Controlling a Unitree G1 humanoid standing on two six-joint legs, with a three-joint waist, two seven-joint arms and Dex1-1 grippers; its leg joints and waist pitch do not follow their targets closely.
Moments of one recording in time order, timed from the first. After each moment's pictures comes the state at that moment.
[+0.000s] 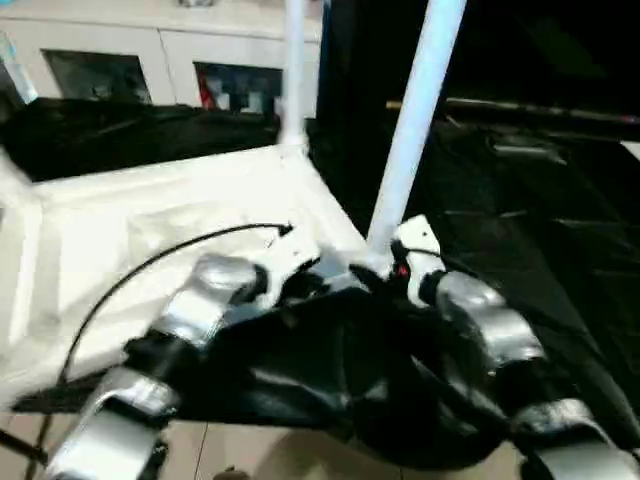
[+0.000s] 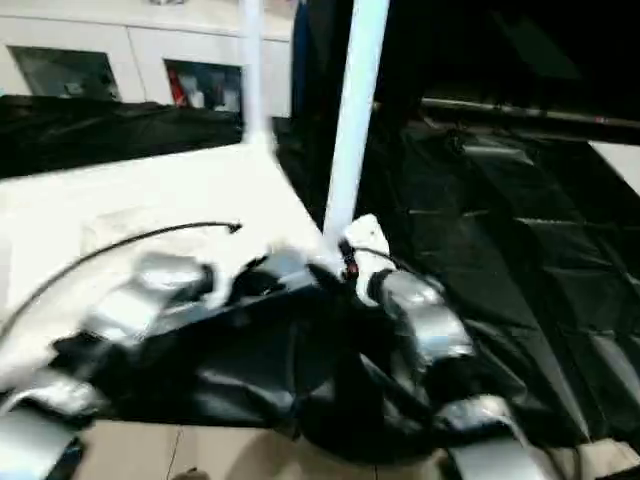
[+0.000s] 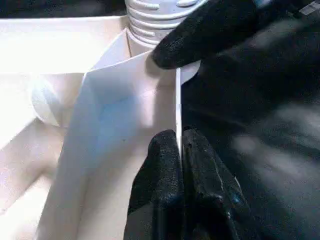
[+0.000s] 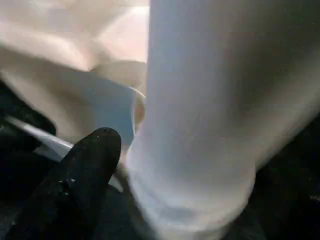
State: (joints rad) left arm -0.59 0.32 -0.32 0.49 0.03 0.25 -1.00; right arm -0.50 -0.24 0.16 0.53 0.07 0.20 0.67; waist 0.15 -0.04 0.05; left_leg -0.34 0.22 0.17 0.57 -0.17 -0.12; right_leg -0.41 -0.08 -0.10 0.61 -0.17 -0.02
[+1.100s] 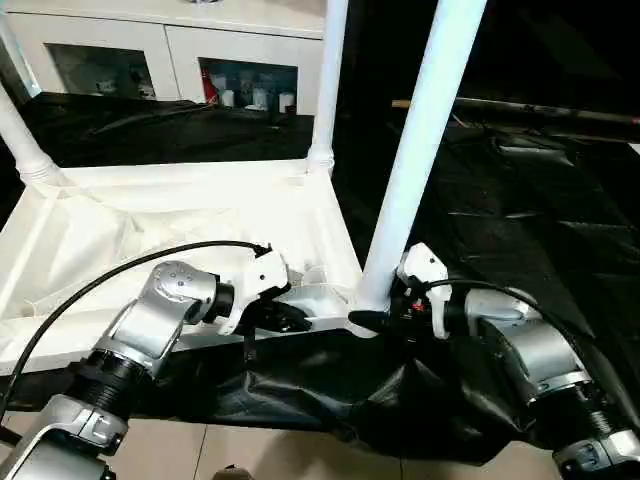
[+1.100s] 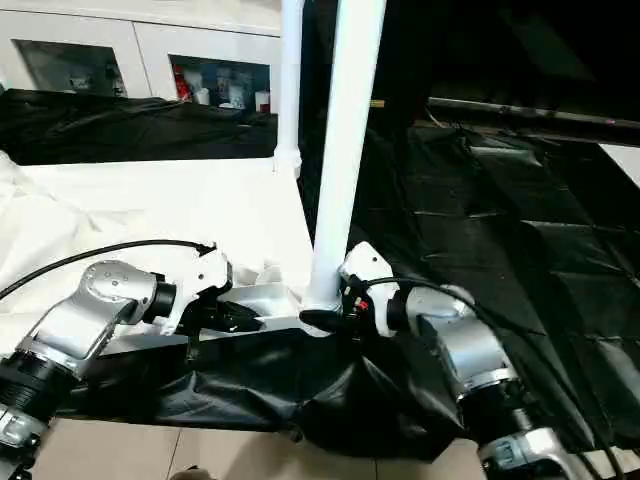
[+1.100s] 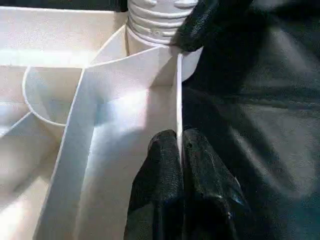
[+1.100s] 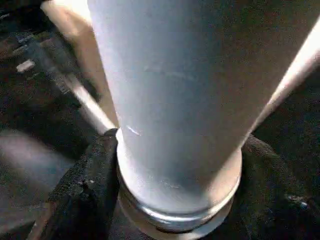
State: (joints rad) left arm -0.51 0.42 -0.32 0.37 -0.01 0.29 -1.13; right arm -0.40 -0.29 0.18 0.37 0.14 0.27 0.84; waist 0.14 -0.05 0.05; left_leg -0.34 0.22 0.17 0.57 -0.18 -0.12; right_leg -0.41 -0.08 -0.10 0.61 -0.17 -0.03
